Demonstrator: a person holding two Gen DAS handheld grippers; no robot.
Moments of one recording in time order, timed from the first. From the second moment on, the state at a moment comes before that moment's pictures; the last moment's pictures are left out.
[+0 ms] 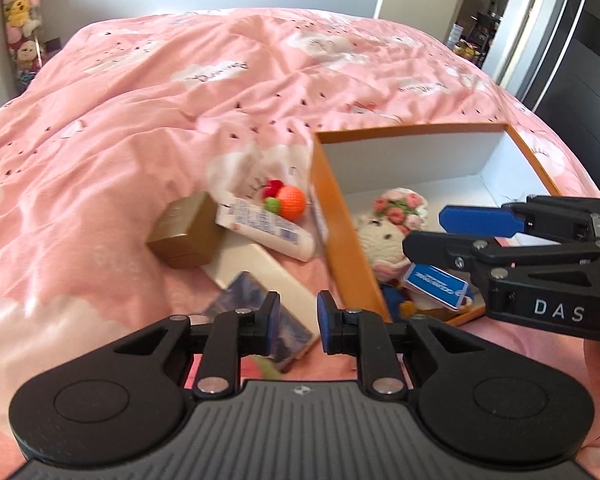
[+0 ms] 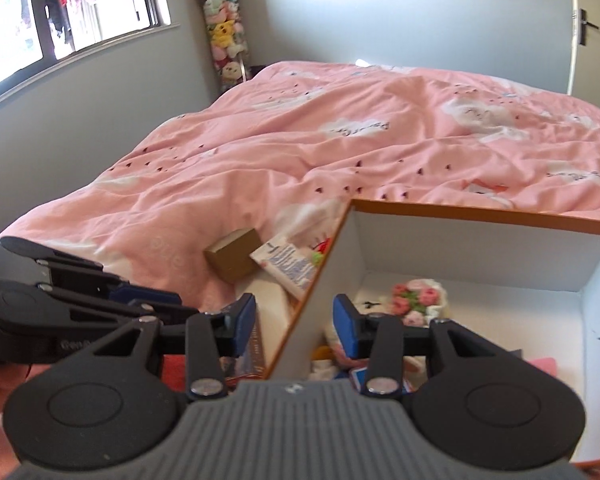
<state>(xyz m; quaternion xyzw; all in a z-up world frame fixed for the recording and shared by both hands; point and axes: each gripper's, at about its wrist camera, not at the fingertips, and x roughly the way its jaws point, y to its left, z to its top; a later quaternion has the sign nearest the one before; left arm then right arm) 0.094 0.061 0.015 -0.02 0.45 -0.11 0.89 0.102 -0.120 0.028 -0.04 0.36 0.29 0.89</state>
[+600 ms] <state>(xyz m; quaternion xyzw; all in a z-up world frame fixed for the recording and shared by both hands) 0.094 0.138 -0.002 -0.01 0.50 -0.10 0.86 0.114 -0.032 -0.016 -0.11 0.43 0.36 0.82</state>
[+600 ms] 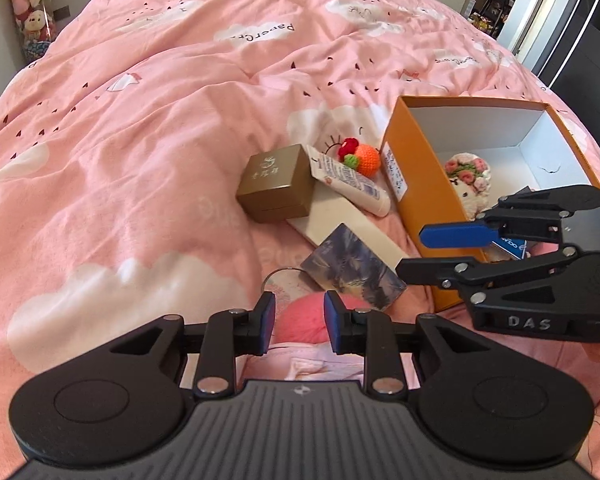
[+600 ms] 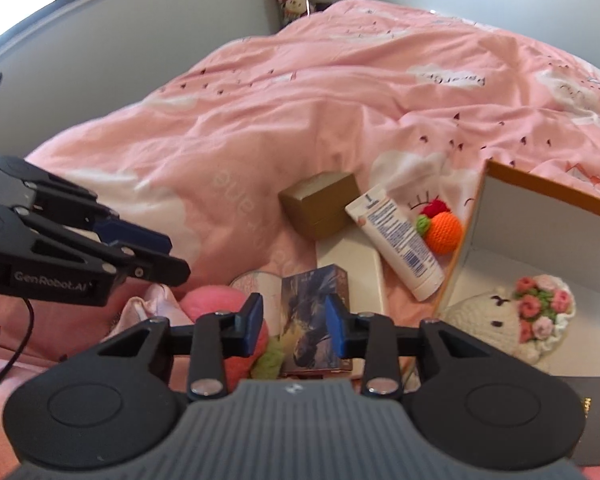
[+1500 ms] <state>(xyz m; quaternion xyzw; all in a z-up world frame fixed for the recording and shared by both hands) 0.105 0.158 -0.016 -0.04 0.49 -0.08 0.87 0.165 0.022 -0.081 -0.19 0.56 0.29 0.76</state>
